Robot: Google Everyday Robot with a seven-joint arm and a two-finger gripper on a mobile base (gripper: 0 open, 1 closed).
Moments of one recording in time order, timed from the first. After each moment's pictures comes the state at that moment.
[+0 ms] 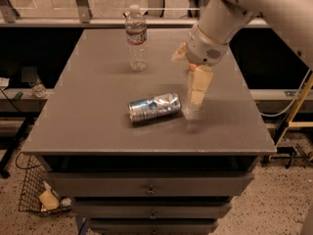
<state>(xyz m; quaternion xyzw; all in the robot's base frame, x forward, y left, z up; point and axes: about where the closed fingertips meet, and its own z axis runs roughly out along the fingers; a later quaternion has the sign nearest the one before) 0.572 -0.066 0.877 -0.75 0.63 0.12 0.16</state>
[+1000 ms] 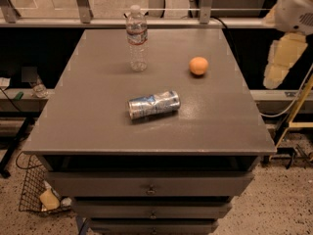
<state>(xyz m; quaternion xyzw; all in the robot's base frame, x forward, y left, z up) 0.556 -0.242 0.971 -0.62 0.76 -0.06 0.15</state>
